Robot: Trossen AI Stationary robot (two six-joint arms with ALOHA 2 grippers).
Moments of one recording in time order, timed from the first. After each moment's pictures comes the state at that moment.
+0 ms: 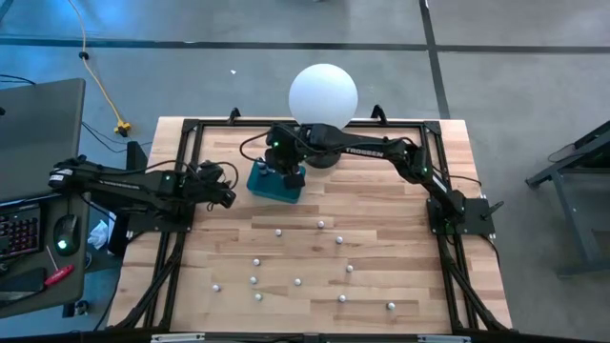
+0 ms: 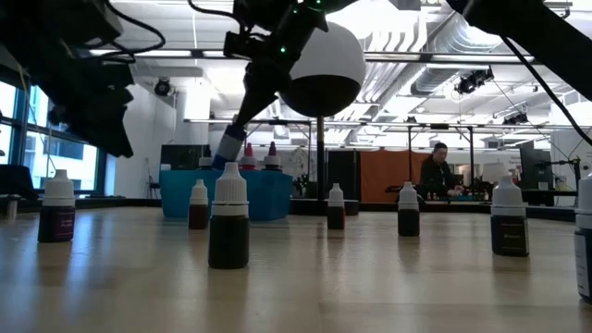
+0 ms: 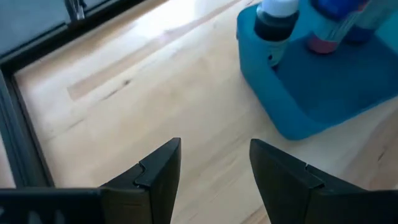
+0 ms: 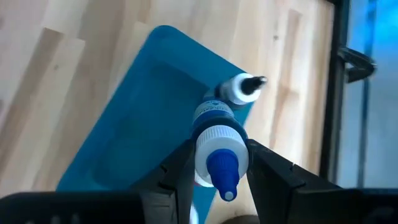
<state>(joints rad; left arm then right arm) -0.06 0.73 0.45 -0.78 -0.68 -0.79 -0.21 2.28 2.25 -0.91 0.04 -0.50</state>
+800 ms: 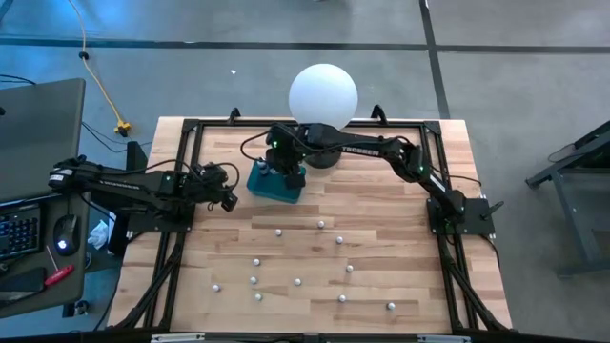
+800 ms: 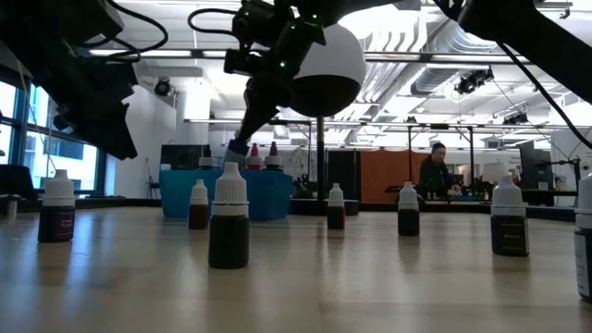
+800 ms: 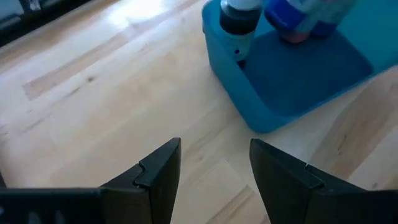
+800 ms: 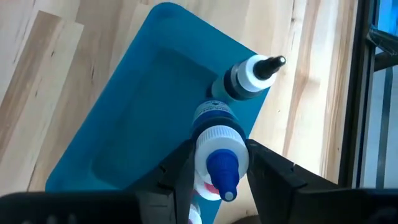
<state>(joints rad) -0.06 0.72 0.44 -0.70 -0.59 -0.76 -0.24 2.32 2.24 -0.92 -0.01 -0.50</state>
